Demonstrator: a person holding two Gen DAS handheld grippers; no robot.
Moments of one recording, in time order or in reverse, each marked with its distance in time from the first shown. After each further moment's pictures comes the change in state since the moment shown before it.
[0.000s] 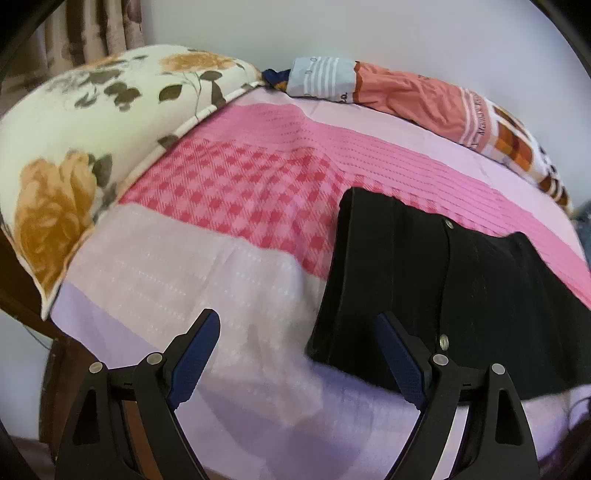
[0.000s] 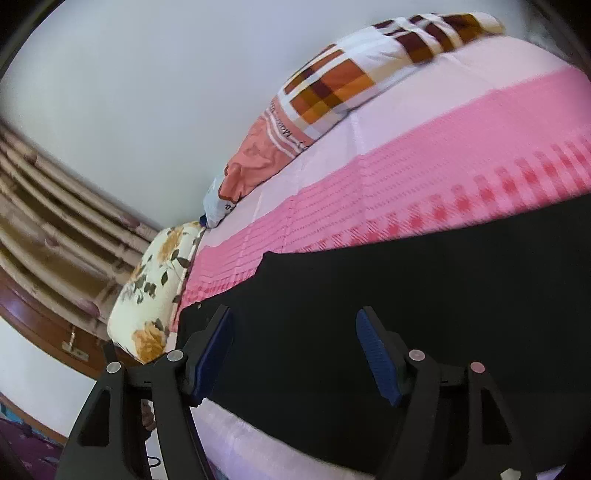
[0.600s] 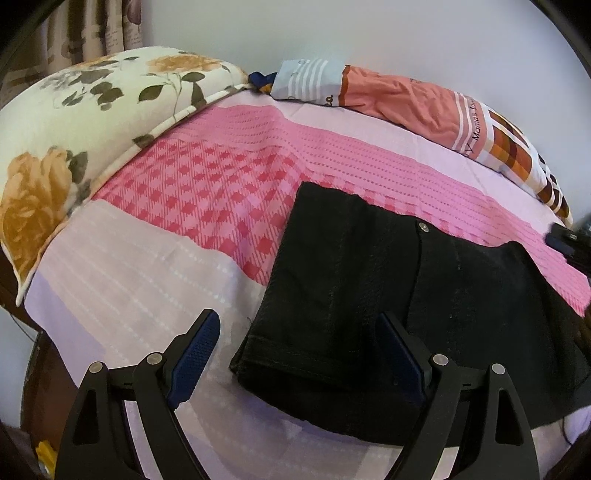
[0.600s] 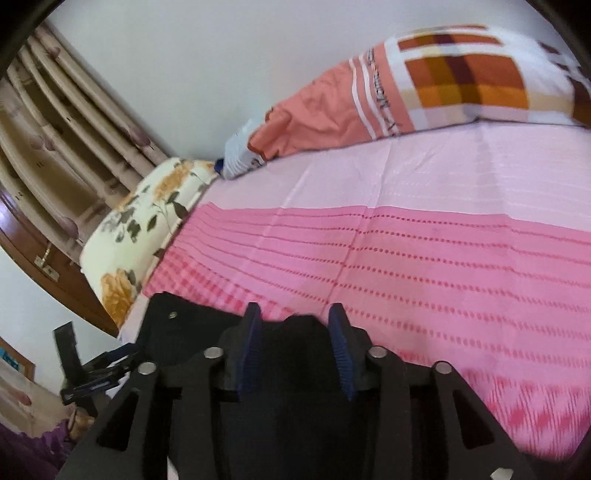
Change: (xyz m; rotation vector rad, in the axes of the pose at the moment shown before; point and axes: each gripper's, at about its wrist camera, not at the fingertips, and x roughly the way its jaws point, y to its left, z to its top) left arm 0.027 -0.049 0.001 -0.029 -0.061 0.017; right arm 0.154 0.073 0.078 -0.364 0.177 0.014
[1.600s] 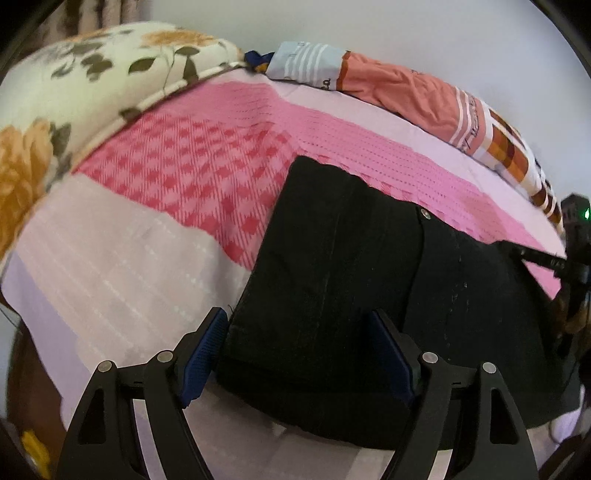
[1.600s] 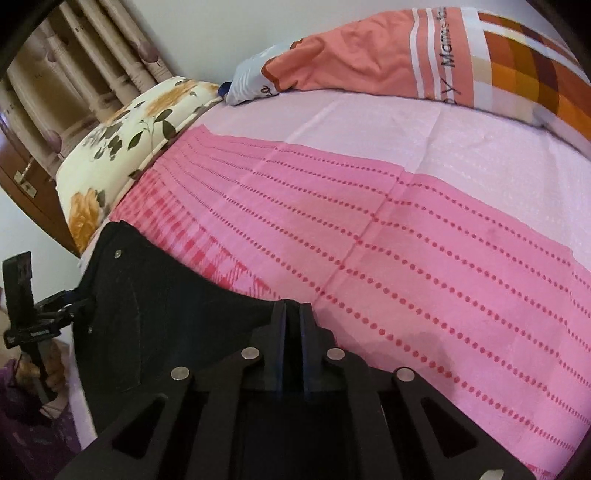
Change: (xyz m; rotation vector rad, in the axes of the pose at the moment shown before) left arm 0.022 0.010 -0.001 -0.069 0.065 -0.090; right arm 0.098 -0.006 0.011 -0.246 0.242 -0.075
